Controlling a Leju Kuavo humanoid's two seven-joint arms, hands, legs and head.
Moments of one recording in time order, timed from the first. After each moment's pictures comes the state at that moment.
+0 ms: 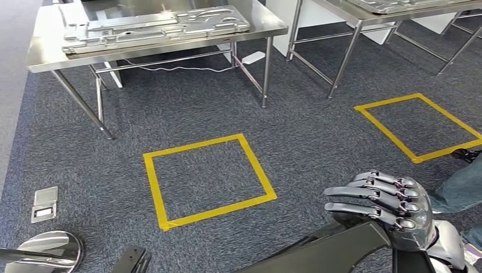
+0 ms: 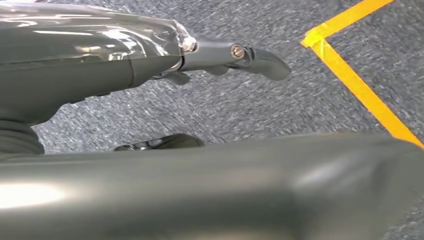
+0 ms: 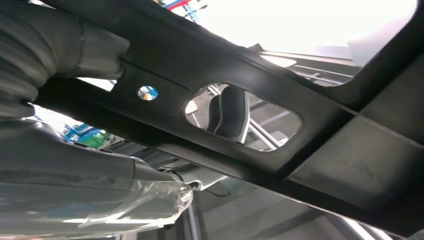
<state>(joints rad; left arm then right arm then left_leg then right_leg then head) -0.12 -0.08 0.19 -0.22 -0.40 0.07 -0.39 -0.03 -0.46 0.37 -2.15 0.62 -0.45 -0.64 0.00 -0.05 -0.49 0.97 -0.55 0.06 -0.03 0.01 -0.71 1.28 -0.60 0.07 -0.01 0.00</state>
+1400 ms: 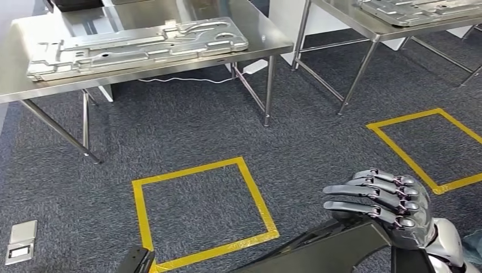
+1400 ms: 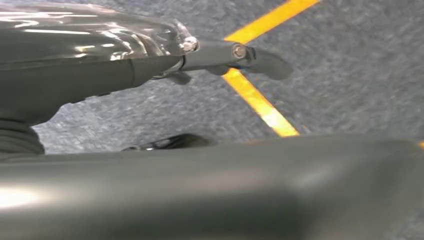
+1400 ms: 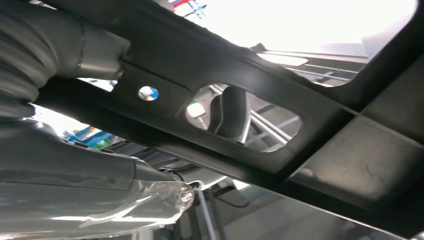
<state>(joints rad) -0.12 -0.09 0.19 -0.22 -0.40 0.07 -0.40 -0.04 -0.45 0.37 -2.16 0.62 -0.46 -0.64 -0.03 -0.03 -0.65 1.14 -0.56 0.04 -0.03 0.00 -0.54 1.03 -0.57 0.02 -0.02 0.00</state>
